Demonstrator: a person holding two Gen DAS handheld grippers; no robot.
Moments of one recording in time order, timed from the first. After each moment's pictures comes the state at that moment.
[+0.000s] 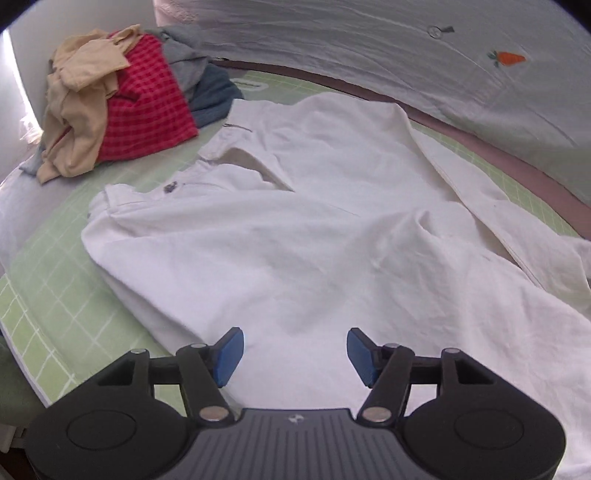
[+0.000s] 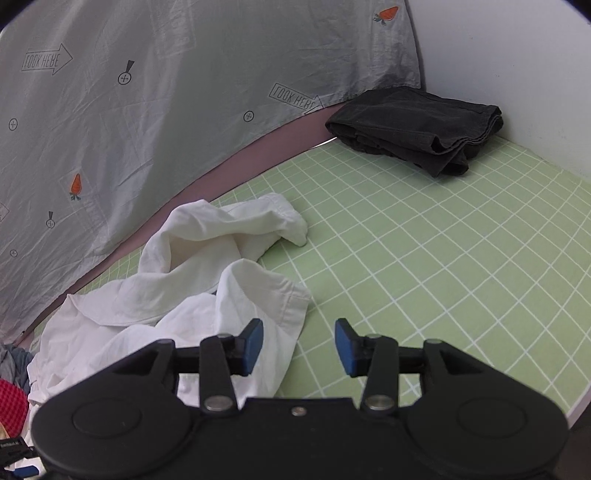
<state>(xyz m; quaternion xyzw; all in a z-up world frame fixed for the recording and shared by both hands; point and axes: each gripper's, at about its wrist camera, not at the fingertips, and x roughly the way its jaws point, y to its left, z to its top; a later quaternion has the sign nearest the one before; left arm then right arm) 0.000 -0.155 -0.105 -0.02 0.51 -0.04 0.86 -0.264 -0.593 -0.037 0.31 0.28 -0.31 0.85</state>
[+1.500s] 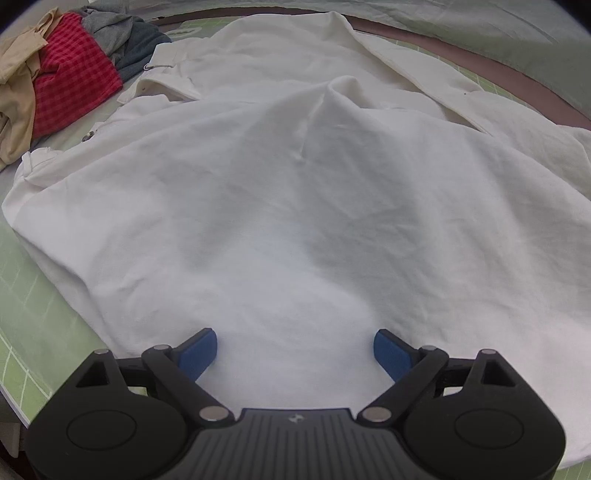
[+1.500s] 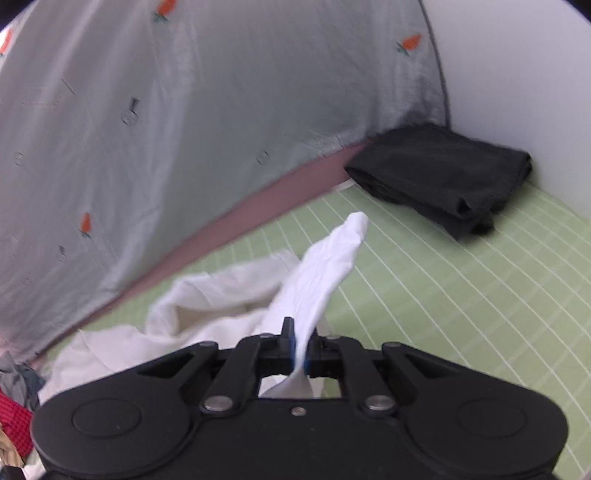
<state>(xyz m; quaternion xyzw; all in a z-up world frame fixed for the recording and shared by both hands) -0.010 -0.210 -0.157 0.04 0.56 -0.05 0.83 -0.259 -0.649 -0.033 0.33 0.29 -0.31 0.85</state>
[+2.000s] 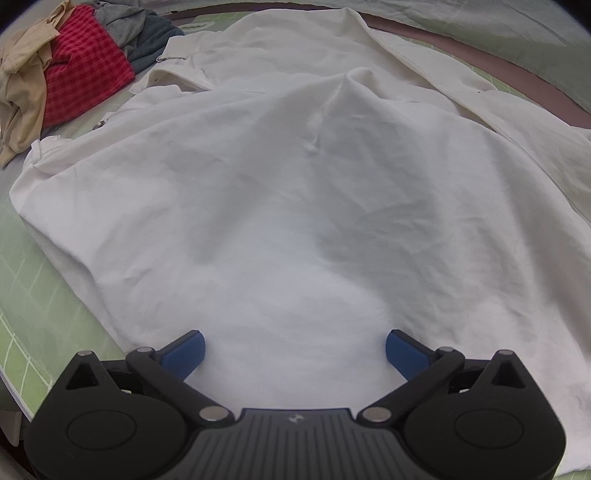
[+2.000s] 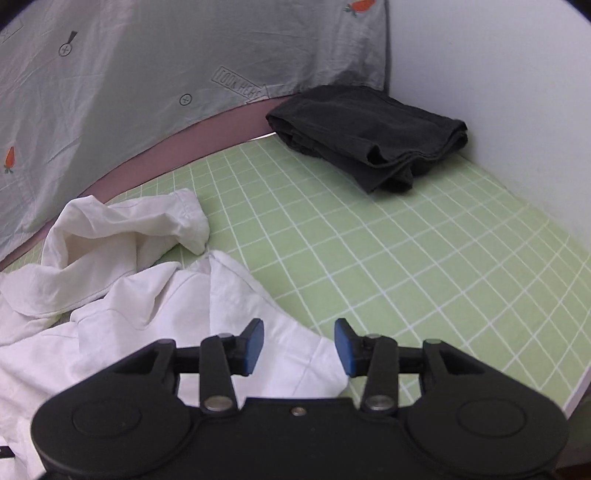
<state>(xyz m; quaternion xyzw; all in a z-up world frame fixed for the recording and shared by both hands) -0.010 -0.206 -0.161 0.03 0.56 -0.03 0.83 -0.266 -0.669 -0.063 0.21 0.34 -0.35 0.84</state>
